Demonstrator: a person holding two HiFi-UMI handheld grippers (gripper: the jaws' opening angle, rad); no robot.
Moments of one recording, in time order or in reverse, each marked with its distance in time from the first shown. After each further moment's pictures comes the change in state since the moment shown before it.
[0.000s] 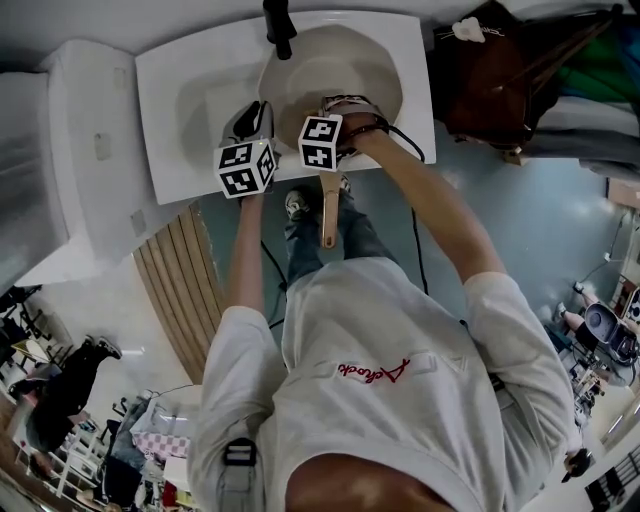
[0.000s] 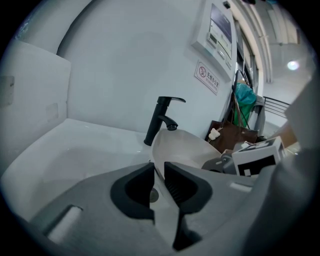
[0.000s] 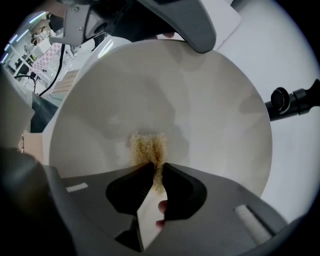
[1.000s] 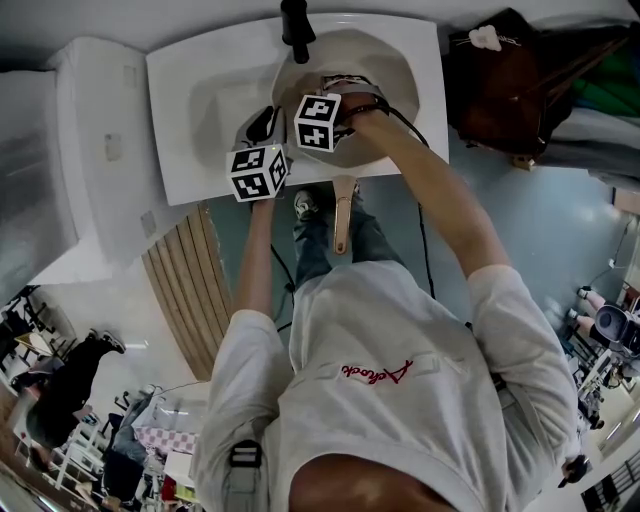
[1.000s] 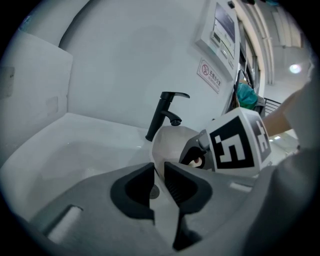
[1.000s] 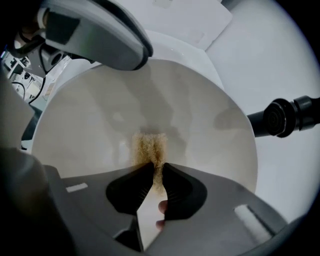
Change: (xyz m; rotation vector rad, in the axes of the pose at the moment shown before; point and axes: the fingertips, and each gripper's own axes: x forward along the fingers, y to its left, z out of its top) left arm 0.005 0.008 -0.010 -0.024 0.028 -0.012; right arm 0.006 -0.064 0.031 0.022 -0.024 -0.056
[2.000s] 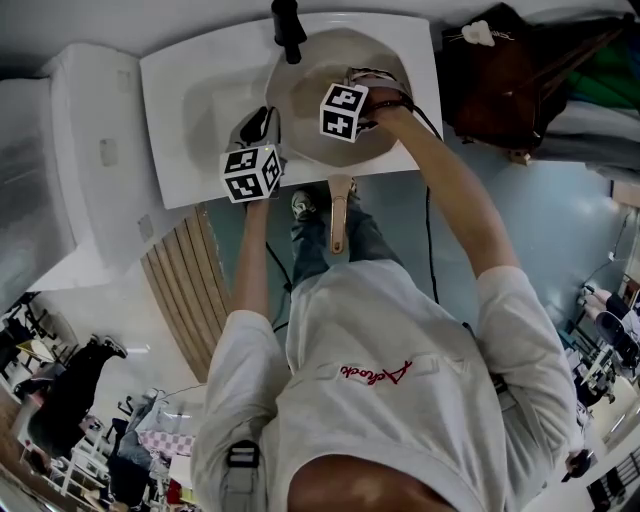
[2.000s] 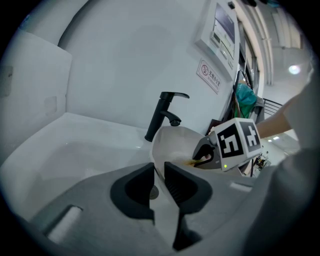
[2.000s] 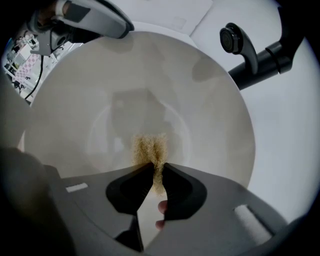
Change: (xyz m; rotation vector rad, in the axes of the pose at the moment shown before) left arm 0.001 0.000 0.001 0.000 0.003 -0.013; right arm 0.004 -0.015 -0.070 0.100 0.075 -0.021
